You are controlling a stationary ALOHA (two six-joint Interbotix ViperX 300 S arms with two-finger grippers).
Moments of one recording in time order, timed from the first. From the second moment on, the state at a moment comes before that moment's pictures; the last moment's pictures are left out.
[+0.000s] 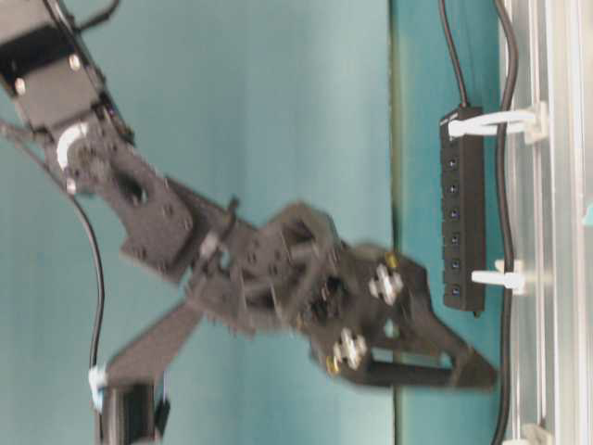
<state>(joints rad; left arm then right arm) 0.03 -0.34 1.12 0.02 -0.06 -0.10 -0.02 0.32 0.12 0.00 0.55 0.02</state>
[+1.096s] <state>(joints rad) 0.02 -0.57 1.12 0.02 0.14 -0.10 -0.05 0.19 0.29 0.00 0.51 0.02</state>
